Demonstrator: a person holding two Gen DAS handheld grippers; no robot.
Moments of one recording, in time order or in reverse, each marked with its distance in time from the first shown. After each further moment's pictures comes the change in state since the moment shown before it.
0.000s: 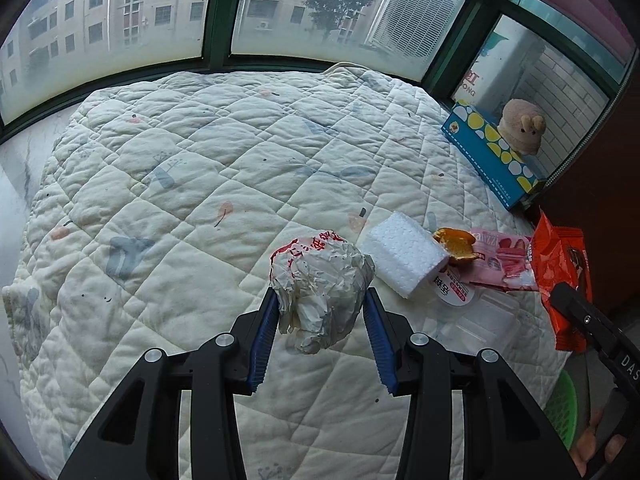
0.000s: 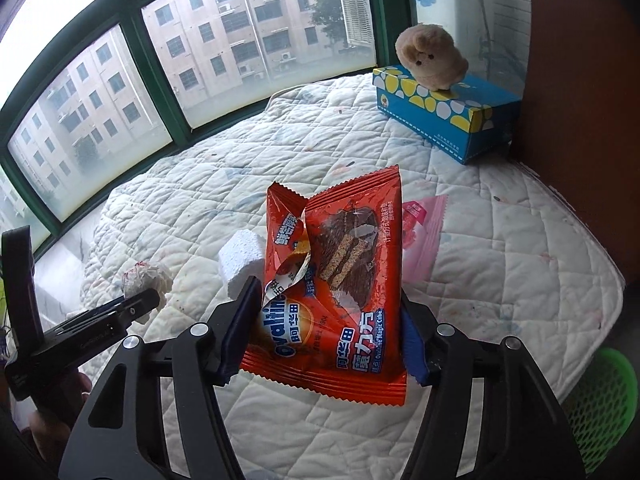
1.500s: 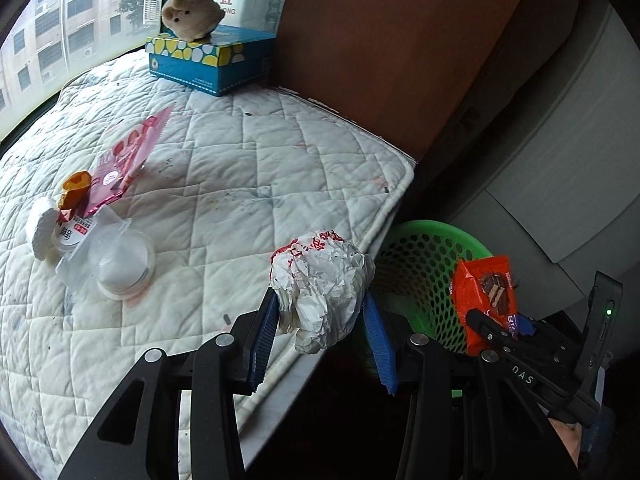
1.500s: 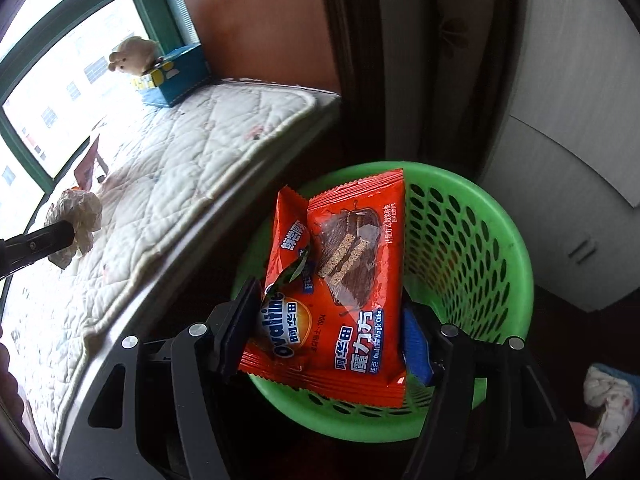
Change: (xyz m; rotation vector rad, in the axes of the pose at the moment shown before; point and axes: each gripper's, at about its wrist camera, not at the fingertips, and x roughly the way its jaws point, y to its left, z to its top) left arm -0.014 -0.282 -0.127 0.532 0.200 -0.331; right arm -0.140 -0.248 -0.201 0.407 0.033 -0.351
